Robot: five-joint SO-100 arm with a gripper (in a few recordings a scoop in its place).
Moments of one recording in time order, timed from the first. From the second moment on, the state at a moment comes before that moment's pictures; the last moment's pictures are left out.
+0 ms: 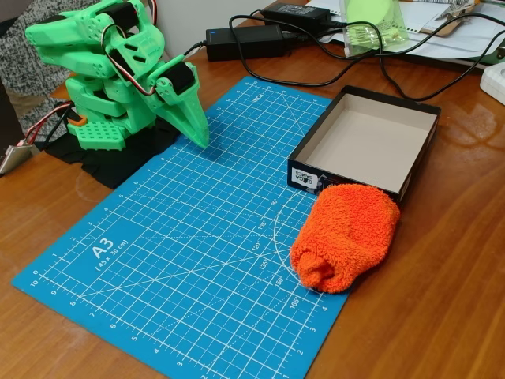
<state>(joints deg) -0.4 192.6 176.2 63.7 3.7</state>
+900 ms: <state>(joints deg) -0.4 192.6 176.2 63.7 3.7</state>
